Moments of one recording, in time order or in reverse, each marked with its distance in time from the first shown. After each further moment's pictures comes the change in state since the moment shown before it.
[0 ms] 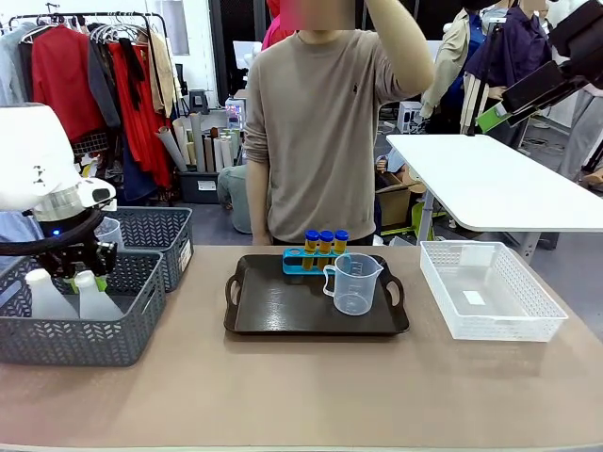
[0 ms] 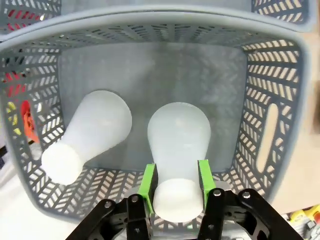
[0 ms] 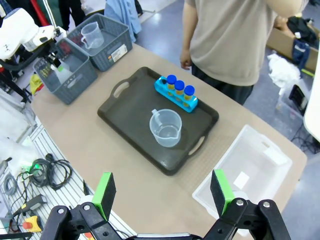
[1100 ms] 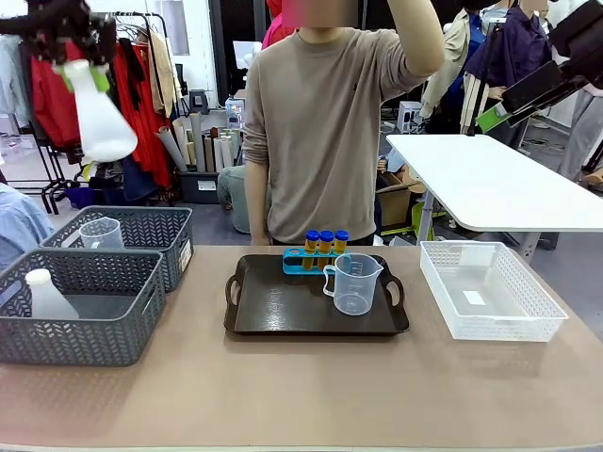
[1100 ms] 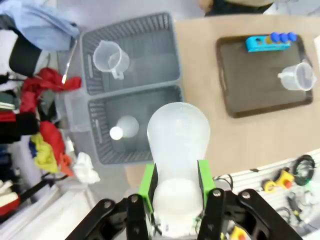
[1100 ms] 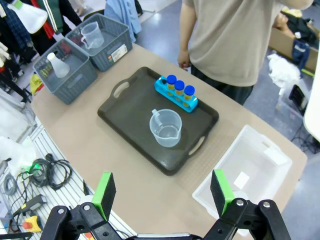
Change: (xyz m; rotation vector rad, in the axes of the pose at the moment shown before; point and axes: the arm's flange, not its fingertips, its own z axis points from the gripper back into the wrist) left arm -0.012 -0.097 0.371 -0.009 -0.223 -0.194; right arm 0.000 0.000 0.000 0.000 0.000 0.000
